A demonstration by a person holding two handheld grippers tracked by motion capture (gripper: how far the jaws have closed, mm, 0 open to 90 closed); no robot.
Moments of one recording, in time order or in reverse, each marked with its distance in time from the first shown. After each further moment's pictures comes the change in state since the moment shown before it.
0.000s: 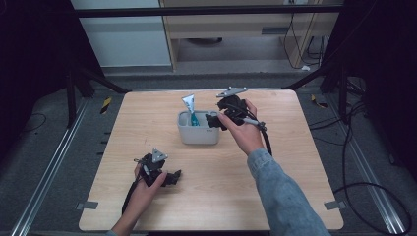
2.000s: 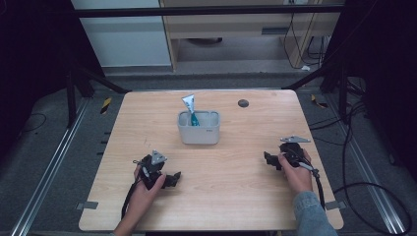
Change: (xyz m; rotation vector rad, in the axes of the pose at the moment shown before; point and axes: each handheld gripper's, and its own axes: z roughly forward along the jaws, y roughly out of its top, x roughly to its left) left arm -0.001 -0.004 -0.004 0.000 -0.014 0.012; right arm -0.103 -0.213 -0.033 0.121 -0.191 0.291
